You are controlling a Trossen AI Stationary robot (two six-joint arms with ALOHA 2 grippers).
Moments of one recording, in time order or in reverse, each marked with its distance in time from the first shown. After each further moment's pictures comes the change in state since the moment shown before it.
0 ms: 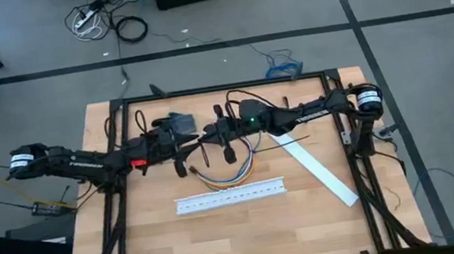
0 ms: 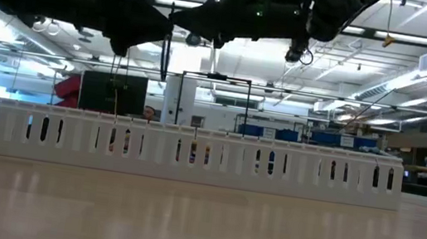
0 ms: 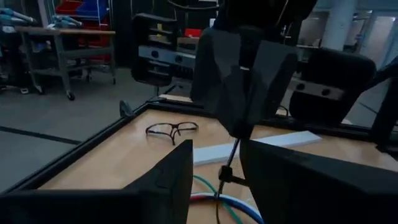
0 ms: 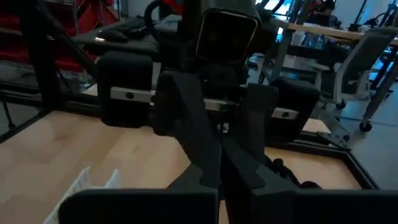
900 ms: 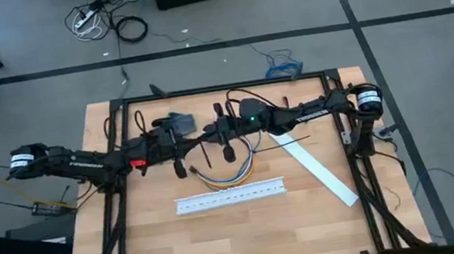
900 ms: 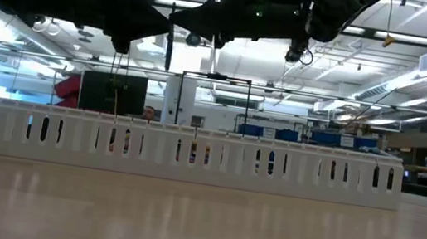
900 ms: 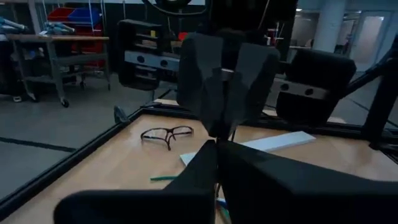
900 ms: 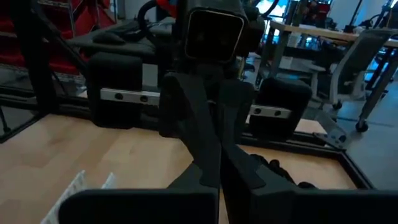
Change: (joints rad) left arm -0.001 0.000 0.000 0.019 0.018 0.025; right arm -0.001 0.001 0.000 0.003 0.003 0.010
